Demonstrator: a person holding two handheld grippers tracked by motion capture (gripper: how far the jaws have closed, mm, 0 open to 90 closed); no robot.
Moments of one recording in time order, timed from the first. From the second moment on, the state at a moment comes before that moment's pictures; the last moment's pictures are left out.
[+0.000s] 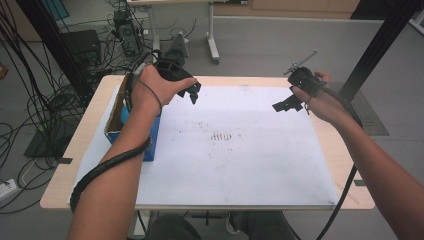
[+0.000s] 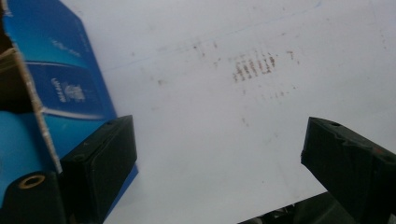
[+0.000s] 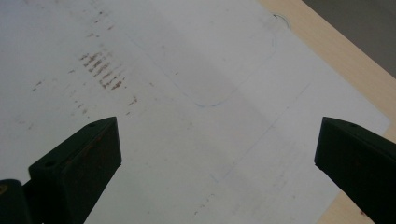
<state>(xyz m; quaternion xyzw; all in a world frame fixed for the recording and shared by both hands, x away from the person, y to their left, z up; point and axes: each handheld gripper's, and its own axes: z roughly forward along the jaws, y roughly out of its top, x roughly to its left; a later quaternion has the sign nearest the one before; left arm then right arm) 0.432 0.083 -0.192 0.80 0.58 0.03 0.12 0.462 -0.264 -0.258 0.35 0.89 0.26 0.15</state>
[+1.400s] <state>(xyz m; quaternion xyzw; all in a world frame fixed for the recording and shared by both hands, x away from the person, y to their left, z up) 0.428 0.064 -0.211 0.81 0.57 0.03 0.13 0.467 -0.259 -0.249 0.38 0.88 0.22 0.17</state>
